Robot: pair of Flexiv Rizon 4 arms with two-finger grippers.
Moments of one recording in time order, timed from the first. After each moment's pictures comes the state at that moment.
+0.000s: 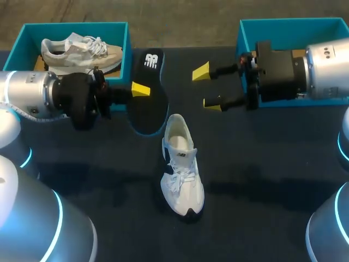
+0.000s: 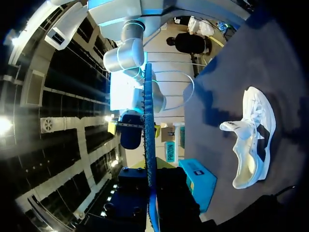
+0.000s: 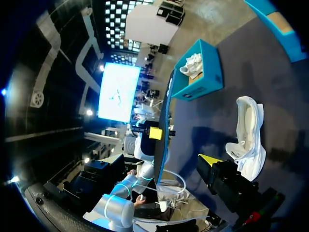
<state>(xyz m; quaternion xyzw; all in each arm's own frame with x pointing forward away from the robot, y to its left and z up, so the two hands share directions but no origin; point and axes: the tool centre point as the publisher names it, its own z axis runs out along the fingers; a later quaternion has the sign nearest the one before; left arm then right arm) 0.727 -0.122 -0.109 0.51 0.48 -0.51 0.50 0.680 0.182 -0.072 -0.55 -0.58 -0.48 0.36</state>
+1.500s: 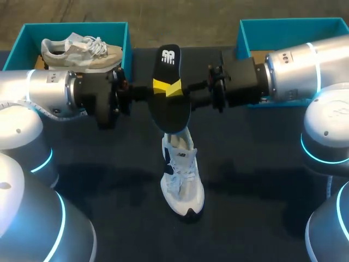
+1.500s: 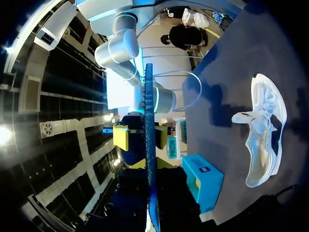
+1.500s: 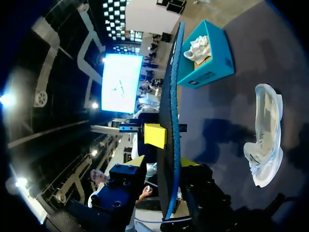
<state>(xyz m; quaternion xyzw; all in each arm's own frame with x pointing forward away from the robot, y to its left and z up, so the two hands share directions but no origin) 0.732 -0.164 -0.104 0.51 0.48 -0.49 0.52 0.685 0.239 -0.096 -0.53 -0.58 -0.46 0.41</state>
